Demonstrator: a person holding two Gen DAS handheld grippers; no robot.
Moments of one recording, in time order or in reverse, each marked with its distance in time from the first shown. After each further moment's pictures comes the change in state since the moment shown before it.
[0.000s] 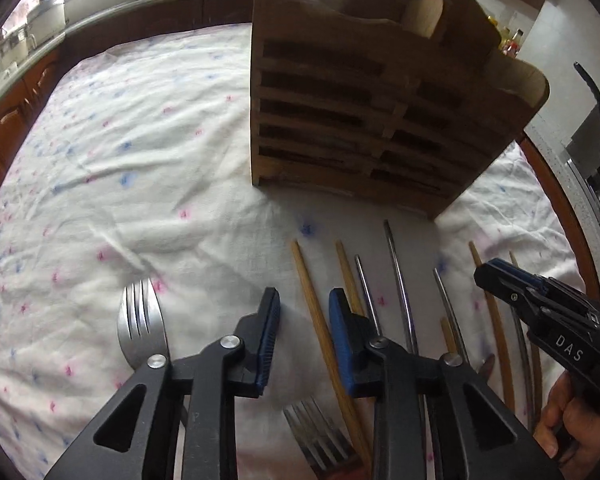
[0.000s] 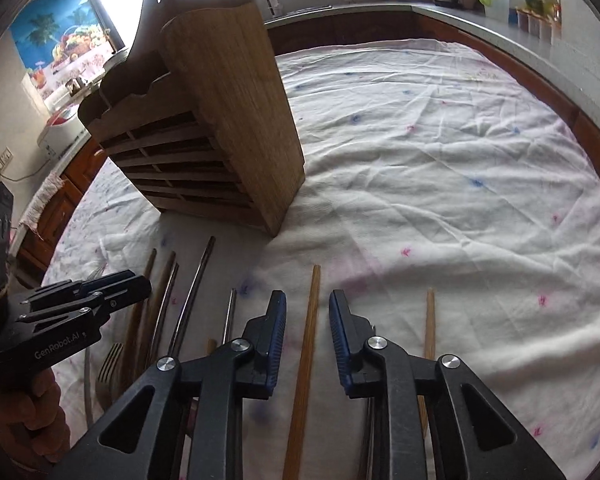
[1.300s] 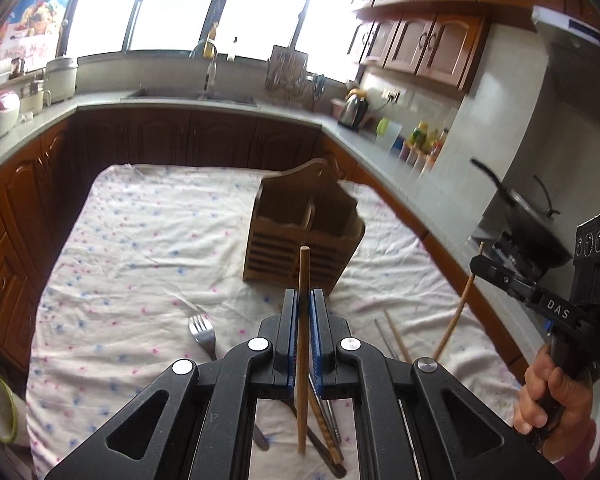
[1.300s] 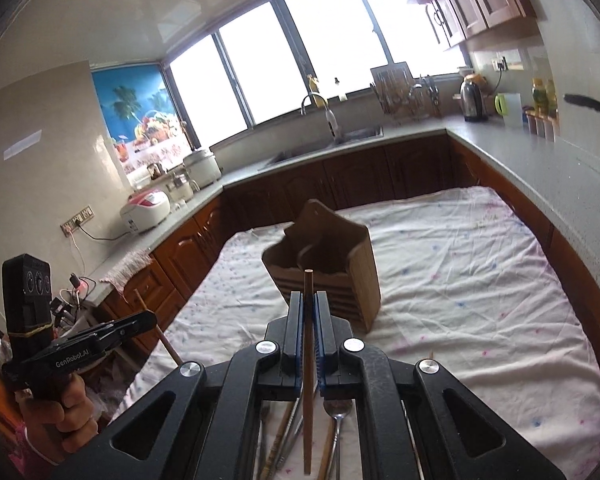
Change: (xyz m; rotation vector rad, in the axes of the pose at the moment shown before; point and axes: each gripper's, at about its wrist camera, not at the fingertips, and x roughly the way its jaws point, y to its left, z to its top) left arm -0.224 0.013 -0.096 0.001 -0.406 -0.173; right arm -0.211 0.039 -0.007 -0.040 -0.434 0.214
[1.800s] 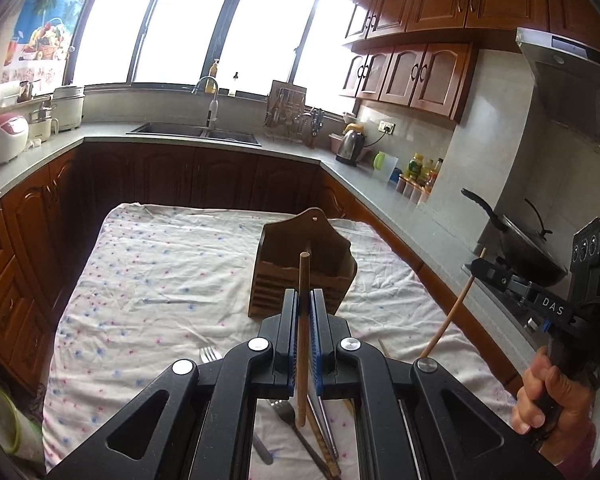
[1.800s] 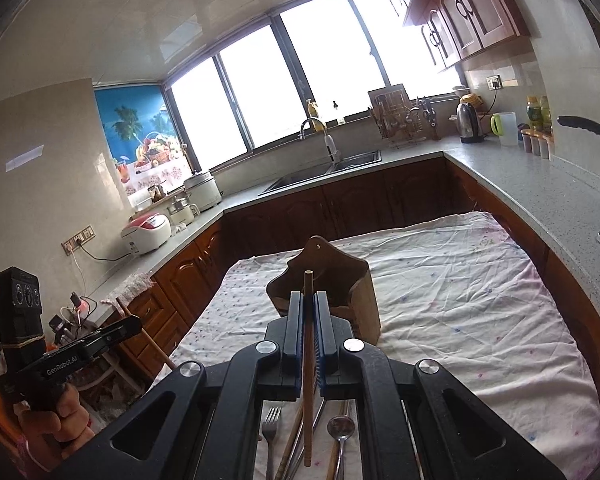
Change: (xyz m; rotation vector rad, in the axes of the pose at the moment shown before) left arm -0.037 -0.002 0.000 0.012 -0.114 0.002; right arm -0.010 -0.001 0.019 0.009 -0.081 -0.009
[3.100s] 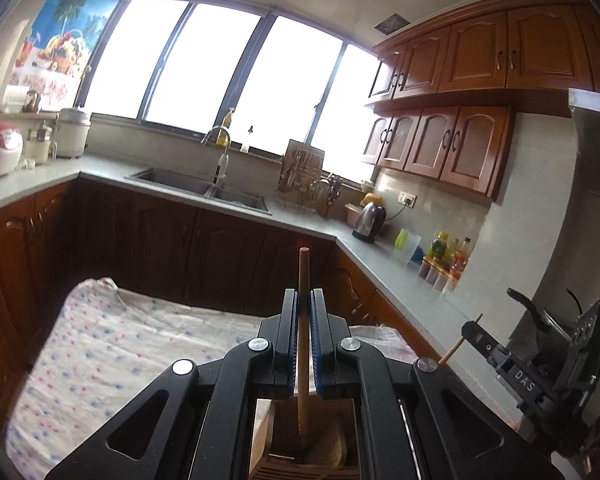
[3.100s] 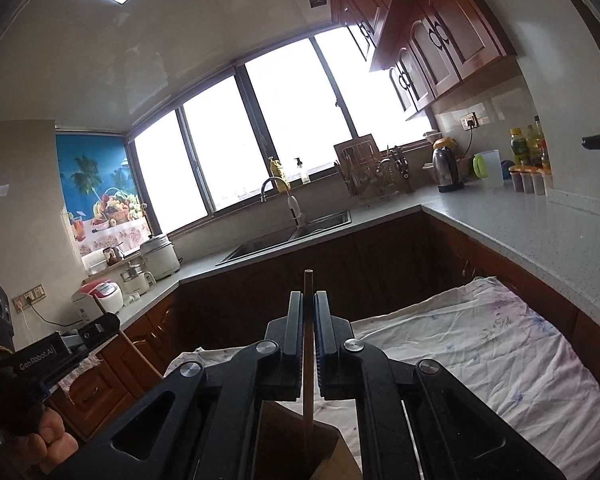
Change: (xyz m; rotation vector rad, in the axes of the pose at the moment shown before) left arm 0.218 0.059 0.077 -0.079 -0.223 0.014; right arm 0.153 -0.047 0.054 0.044 -0.245 -0.114
